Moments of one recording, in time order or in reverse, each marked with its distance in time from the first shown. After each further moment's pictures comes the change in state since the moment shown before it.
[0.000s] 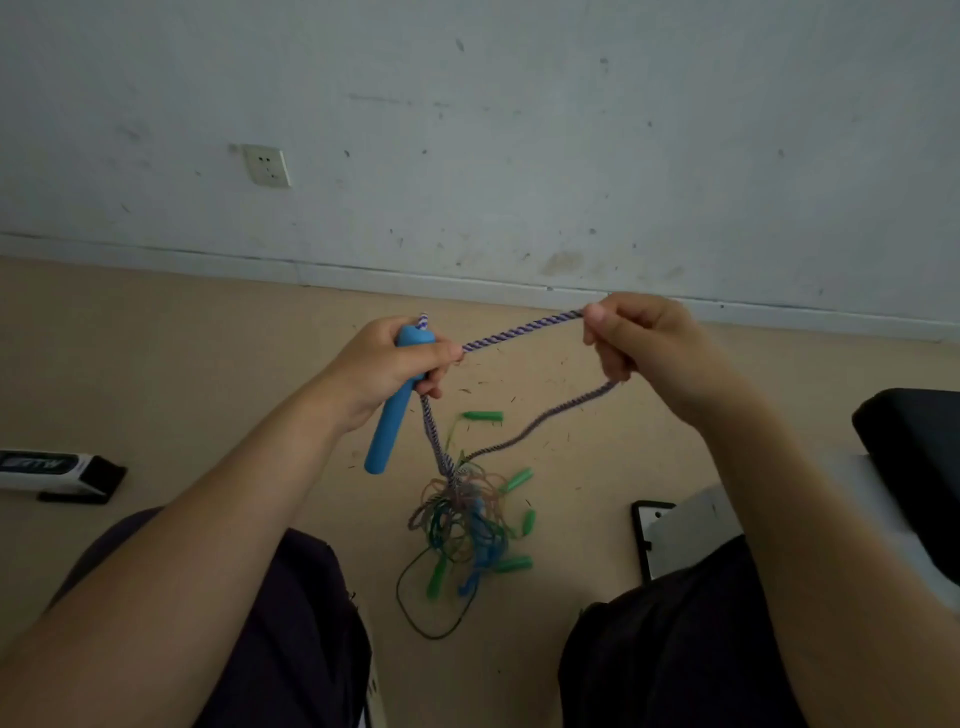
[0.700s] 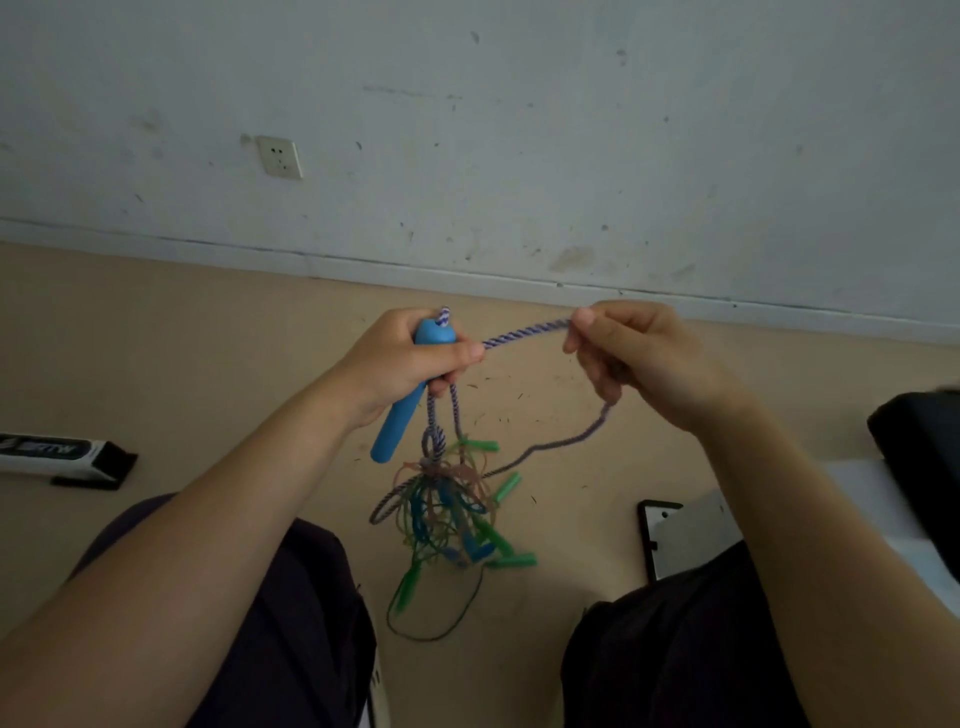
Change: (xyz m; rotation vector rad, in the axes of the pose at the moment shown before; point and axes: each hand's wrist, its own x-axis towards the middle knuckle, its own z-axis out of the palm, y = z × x) left_hand -0.006 0.007 0.005 0.075 -0.017 0.044; right_hand 0.003 0.007 0.010 0.104 -0.181 0.023
